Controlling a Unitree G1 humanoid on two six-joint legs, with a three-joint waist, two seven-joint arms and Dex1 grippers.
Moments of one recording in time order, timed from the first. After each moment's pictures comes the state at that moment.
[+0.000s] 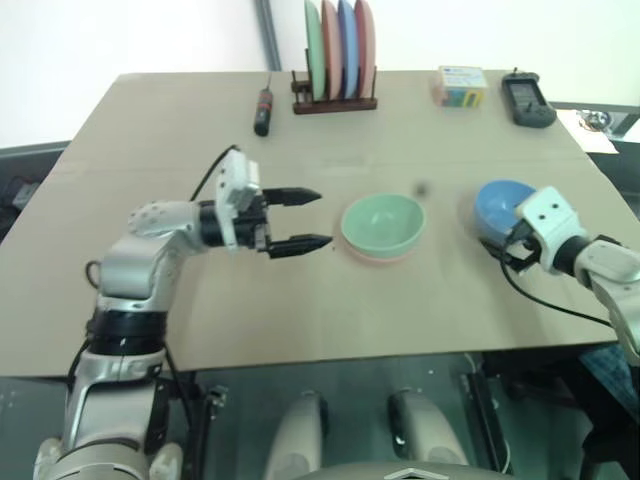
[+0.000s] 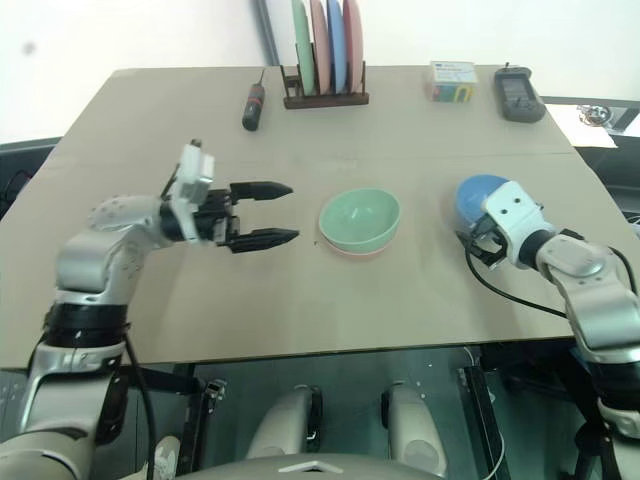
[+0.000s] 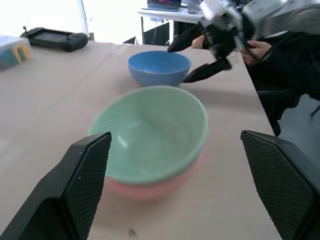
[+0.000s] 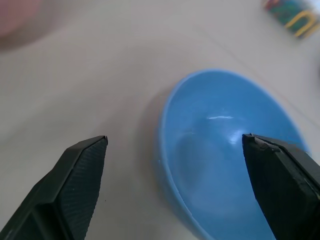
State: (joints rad) left arm -0.47 0.70 0.09 -0.08 -0.53 0.45 -1.29; right arm -0.37 -0.80 0.05 -0.16 0.12 0.62 0.60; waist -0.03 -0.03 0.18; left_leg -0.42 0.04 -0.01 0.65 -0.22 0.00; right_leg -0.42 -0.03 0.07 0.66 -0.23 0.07
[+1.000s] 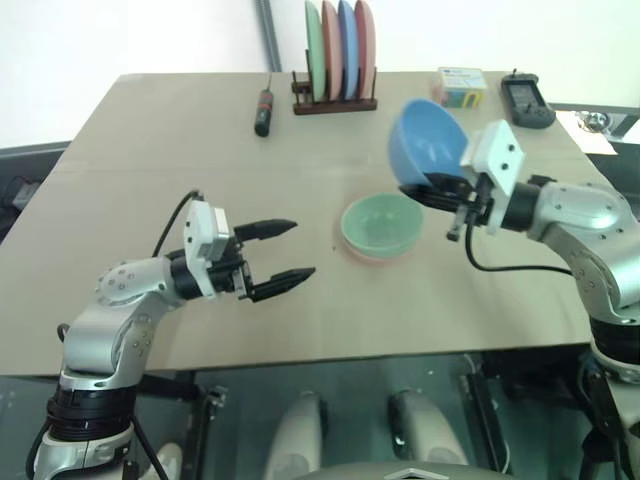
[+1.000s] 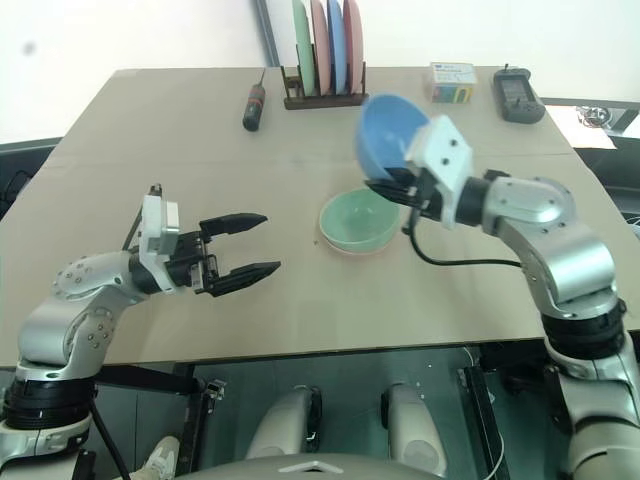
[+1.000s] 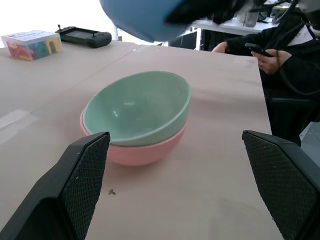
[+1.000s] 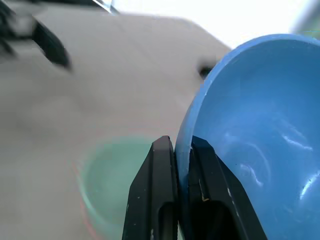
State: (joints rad) left arm -0.18 0.69 0.19 -0.29 -0.60 0.37 -1.09; right arm -0.71 -0.58 0.14 -0.43 0.36 0.71 0.81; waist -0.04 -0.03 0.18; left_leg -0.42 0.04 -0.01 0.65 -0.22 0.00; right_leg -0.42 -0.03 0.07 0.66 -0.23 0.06
